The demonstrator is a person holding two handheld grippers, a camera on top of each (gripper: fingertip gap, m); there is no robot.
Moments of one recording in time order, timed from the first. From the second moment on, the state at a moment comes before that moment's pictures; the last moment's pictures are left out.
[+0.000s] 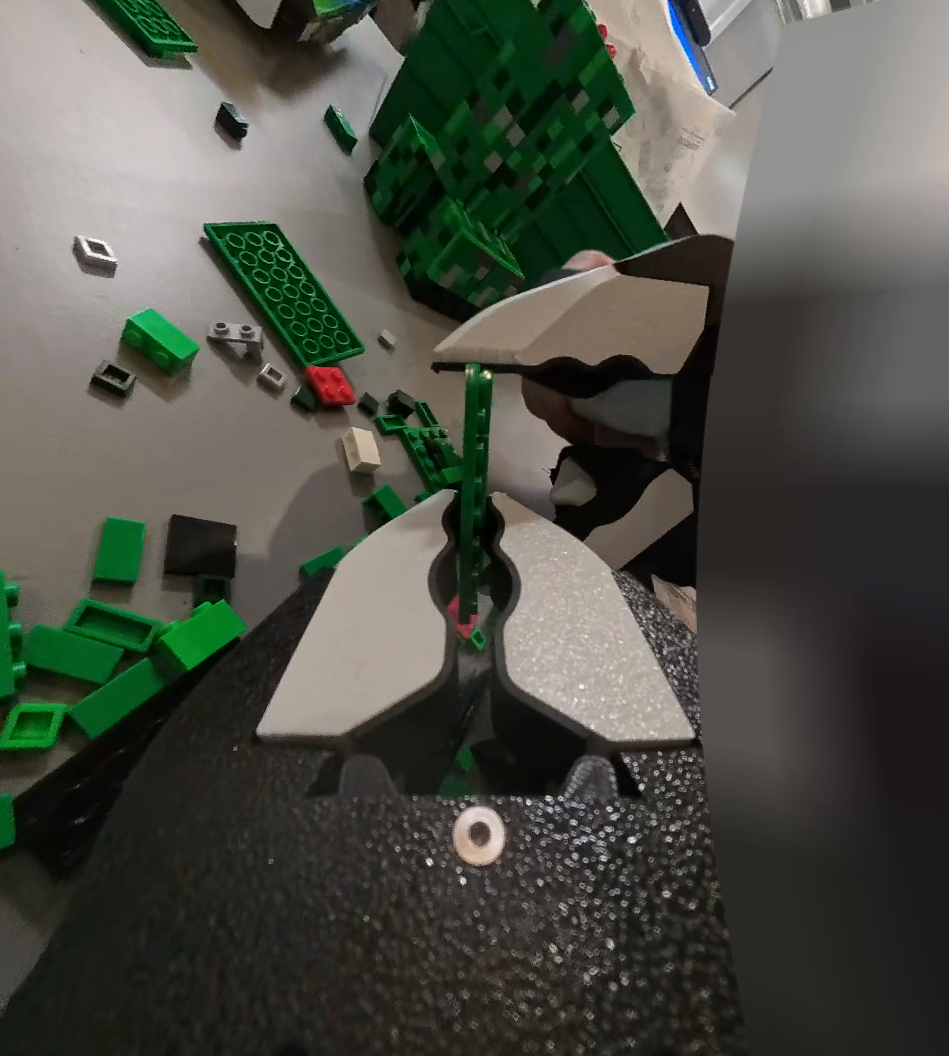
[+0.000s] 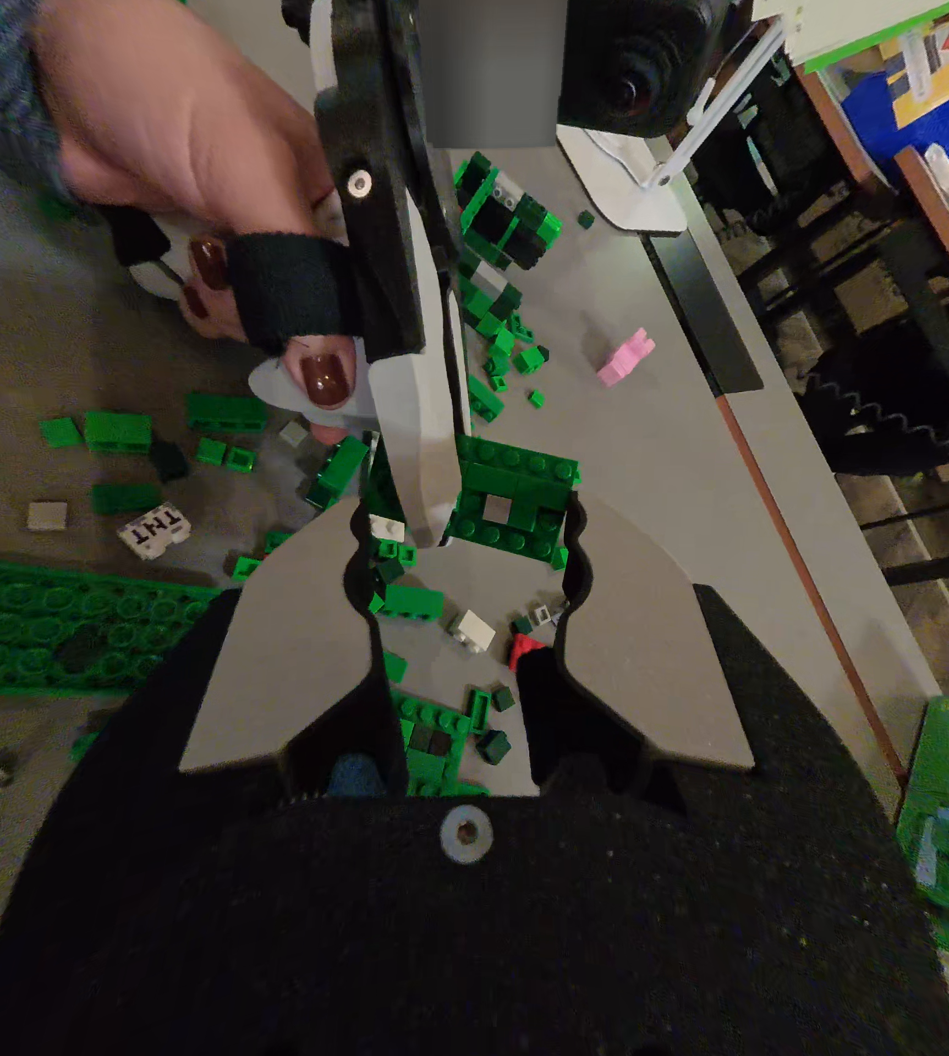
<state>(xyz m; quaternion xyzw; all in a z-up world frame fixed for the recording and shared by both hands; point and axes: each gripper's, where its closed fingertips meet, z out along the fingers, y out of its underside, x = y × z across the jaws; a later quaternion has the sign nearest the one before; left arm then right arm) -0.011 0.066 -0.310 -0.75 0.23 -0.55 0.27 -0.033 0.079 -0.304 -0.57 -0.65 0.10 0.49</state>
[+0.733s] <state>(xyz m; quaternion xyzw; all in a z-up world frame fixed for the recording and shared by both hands) -0.032 0.073 -0.302 -0.75 0.28 -0.53 0.30 -0.018 0.066 -0.333 -0.60 -0.68 0.20 0.38</state>
